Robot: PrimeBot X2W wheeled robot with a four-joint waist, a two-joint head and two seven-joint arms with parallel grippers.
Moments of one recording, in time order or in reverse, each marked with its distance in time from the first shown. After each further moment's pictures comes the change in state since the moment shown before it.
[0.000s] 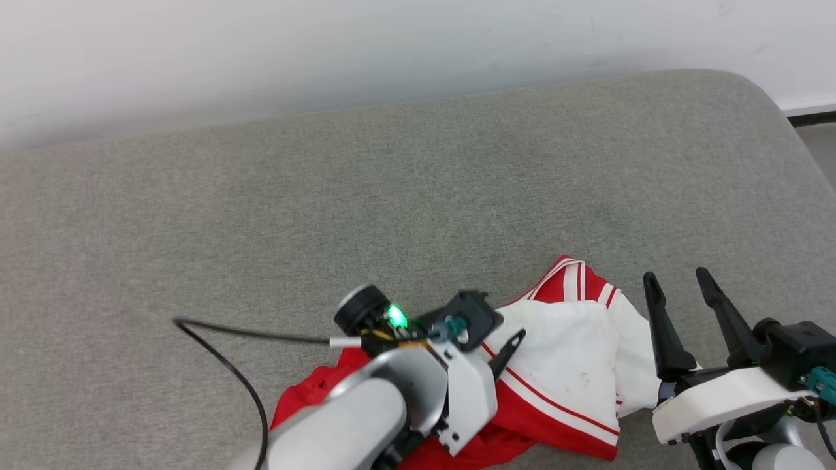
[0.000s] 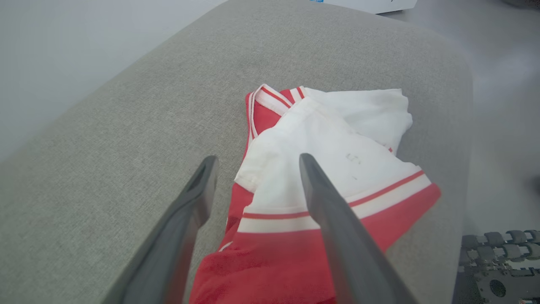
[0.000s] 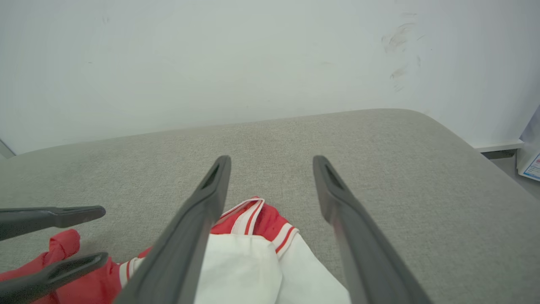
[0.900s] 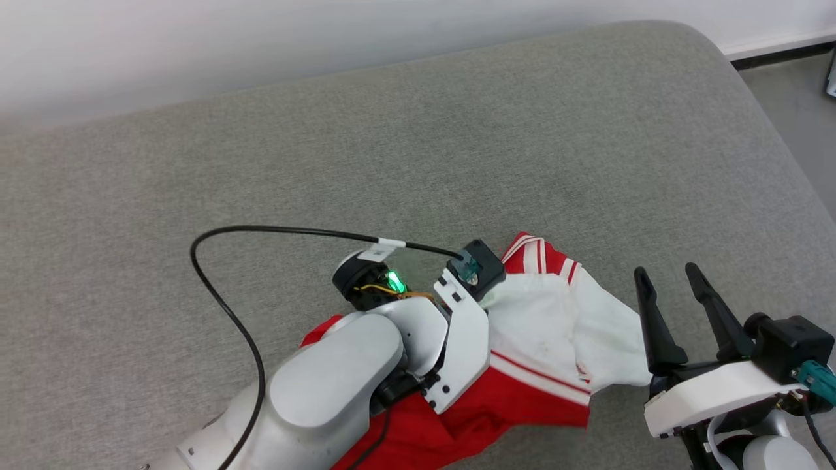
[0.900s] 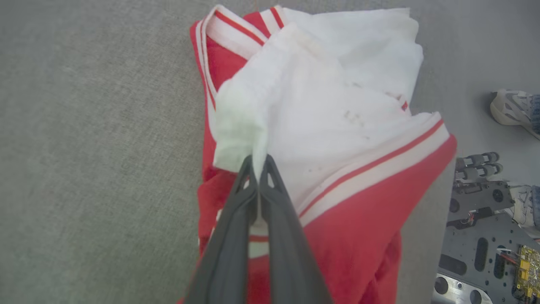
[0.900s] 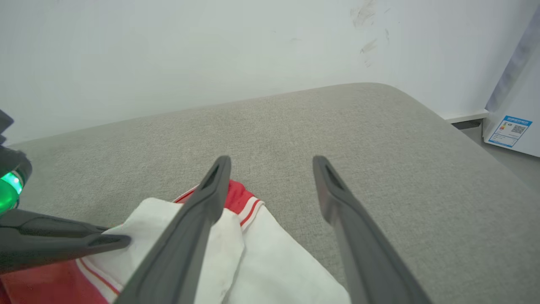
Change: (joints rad) left arm -0.205 -0.020 -0.049 0.171 -0.183 -0.131 0.296; right arm -0.027 0.004 0.022 0.038 0.018 0.000 -0.019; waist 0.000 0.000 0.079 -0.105
